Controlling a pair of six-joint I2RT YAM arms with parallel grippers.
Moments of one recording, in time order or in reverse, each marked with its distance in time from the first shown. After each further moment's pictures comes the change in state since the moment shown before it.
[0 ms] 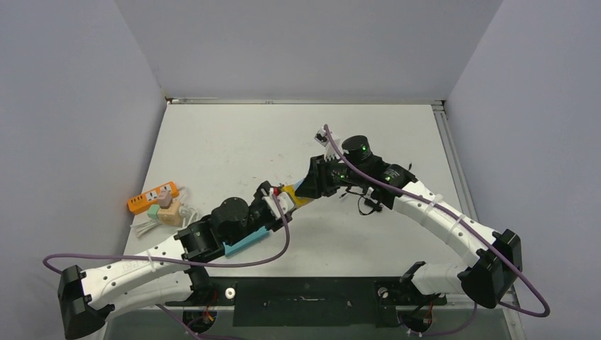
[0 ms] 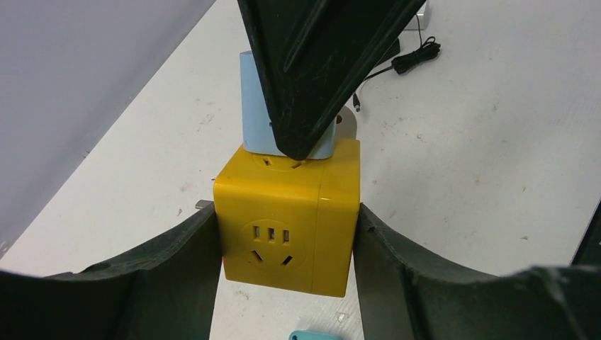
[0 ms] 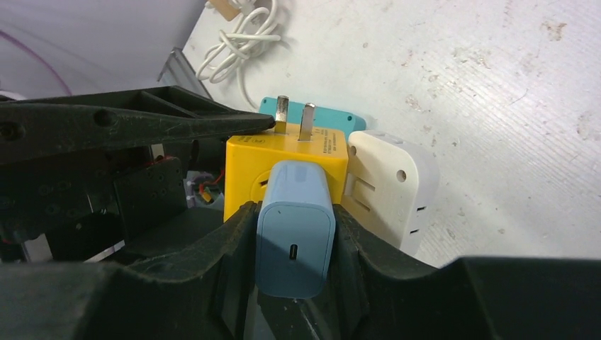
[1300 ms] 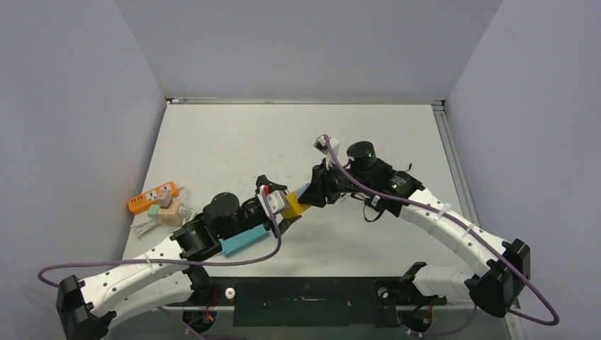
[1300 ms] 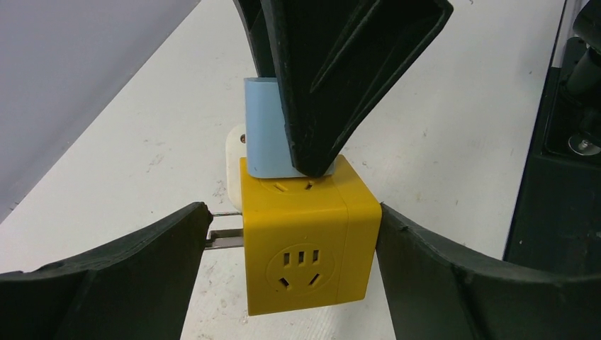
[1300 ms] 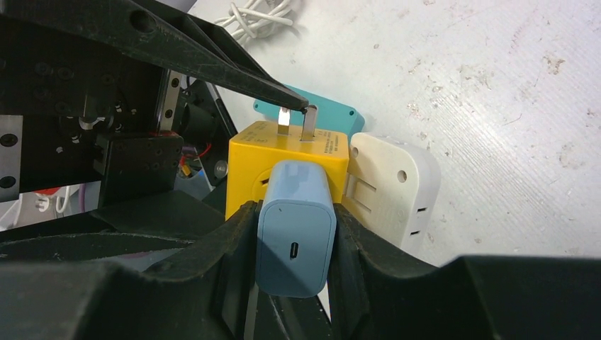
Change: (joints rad) left arm 0.106 -0.038 -0.030 0.067 0.297 -0.056; right arm 0.019 -0.085 -0.063 0.021 -0.071 -0.154
